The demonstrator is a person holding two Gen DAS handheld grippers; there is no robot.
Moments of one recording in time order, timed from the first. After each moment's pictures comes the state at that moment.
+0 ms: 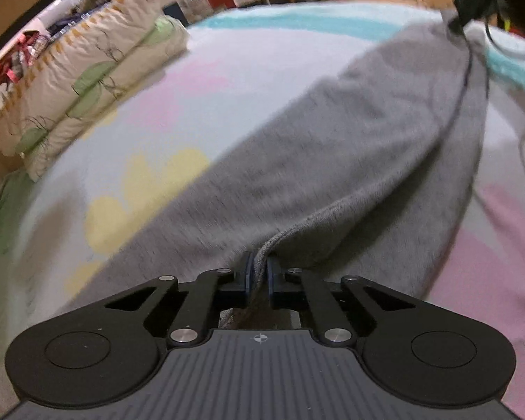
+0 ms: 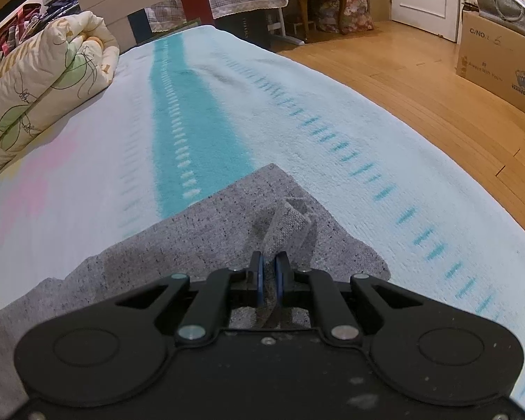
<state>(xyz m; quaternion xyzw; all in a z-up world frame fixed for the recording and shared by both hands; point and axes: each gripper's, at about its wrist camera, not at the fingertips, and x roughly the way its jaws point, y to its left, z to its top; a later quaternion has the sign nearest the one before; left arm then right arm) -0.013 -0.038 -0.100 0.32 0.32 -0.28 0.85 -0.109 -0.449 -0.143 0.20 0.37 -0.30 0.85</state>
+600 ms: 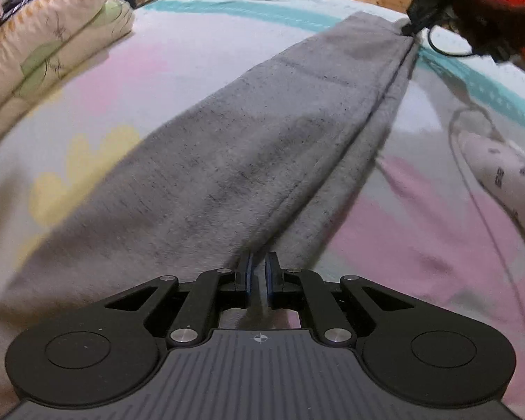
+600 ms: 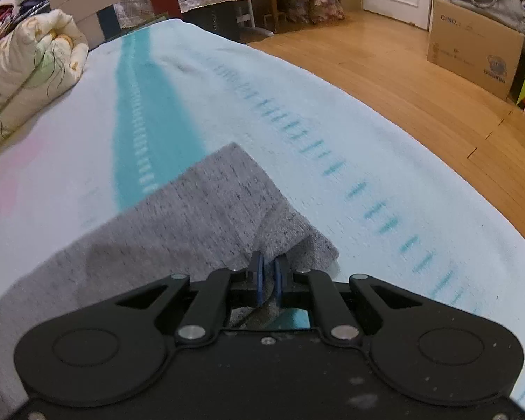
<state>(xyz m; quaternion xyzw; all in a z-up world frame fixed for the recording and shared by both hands) -0.050 -0.043 -0.107 0.28 0.39 -0.37 0.79 -0.133 -0.454 -0.154 0.20 0.39 -0.35 0.83</state>
